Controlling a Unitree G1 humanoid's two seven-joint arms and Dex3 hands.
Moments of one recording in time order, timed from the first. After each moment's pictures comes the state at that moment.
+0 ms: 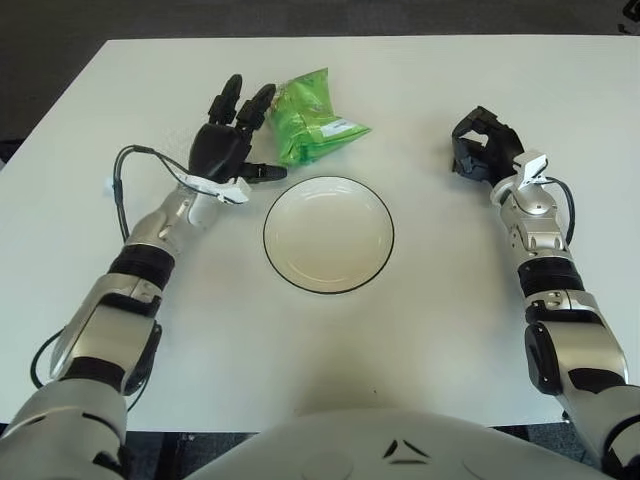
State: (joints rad) left arm -0.65 0.60 -0.29 0.71 0.60 -0.68 0.34; right arm -0.57 -0.34 -0.07 0.64 0.10 -0.18 0.18
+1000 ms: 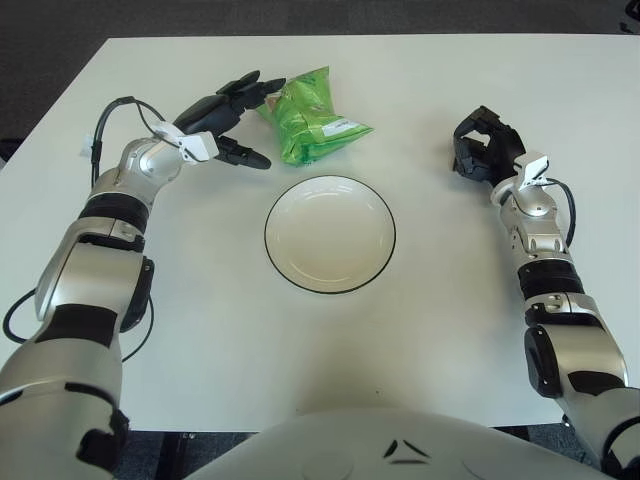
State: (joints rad) left arm -0.96 0.60 -0.24 1.17 0.37 -1.02 -0.19; right arm -0.56 -0.34 -0.07 0.61 0.10 -0.17 0.16
